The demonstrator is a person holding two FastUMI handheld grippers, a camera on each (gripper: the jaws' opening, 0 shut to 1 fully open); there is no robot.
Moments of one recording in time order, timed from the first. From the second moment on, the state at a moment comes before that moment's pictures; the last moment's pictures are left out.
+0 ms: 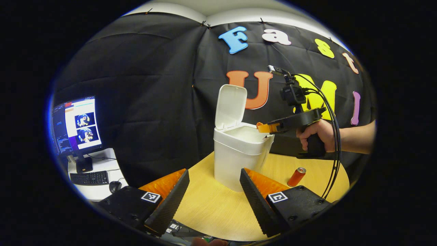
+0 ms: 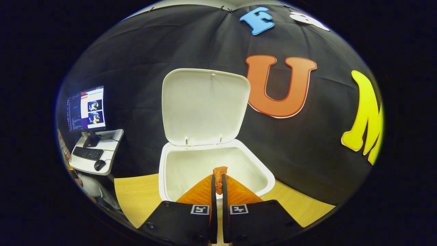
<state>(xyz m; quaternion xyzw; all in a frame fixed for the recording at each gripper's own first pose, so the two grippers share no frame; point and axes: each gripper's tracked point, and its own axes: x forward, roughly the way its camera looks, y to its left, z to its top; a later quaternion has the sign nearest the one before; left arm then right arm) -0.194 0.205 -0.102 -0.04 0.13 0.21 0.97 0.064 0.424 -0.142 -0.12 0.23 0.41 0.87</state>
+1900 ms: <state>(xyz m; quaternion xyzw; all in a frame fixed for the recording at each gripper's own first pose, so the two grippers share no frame) -0.094 0.021 -0.117 0.02 0.10 -0.09 0.99 0.013 0.096 -0.035 0.00 0.13 0.17 0.98</state>
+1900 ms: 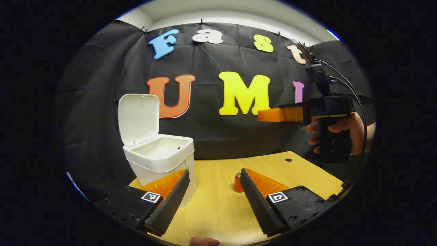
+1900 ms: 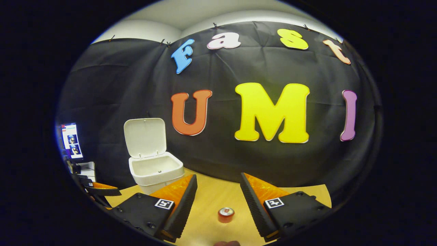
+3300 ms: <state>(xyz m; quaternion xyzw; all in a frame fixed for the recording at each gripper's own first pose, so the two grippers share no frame) 0.043 -0.088 -0.335 0.03 0.20 -0.07 0.98 -0.083 -0.132 -0.137 -0.03 0.27 -0.03 0.96</state>
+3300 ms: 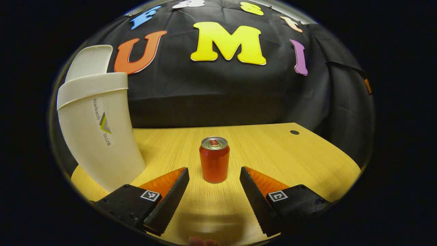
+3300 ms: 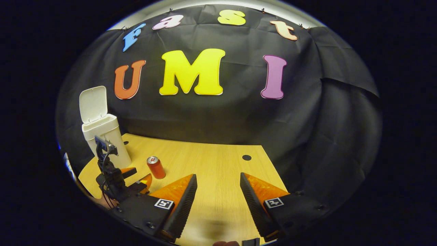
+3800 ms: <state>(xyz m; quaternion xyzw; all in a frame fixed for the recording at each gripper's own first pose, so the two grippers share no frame) 0.082 -0.097 -0.377 0.03 0.22 -0.07 0.97 -0.077 -0.110 -0.155 -0.04 0.29 0.00 0.96</state>
